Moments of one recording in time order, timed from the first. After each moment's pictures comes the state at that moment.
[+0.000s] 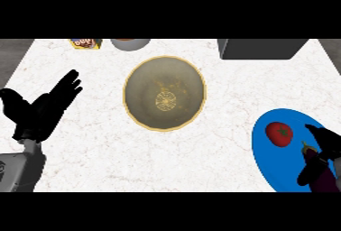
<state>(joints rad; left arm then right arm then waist) -0.22 0.34 0.05 -1.48 0.21 -0.12 0.27 -0.12 -0.70 0.26 -1.44 0.33 0.33 0.88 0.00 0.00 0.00</state>
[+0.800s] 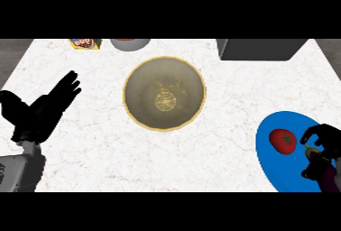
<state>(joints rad) -0.21 0.31 0.09 -1.49 0.17 -0.16 0.28 -0.11 -0.63 0.16 -1.38 0.55 0.32 0.68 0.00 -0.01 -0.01</state>
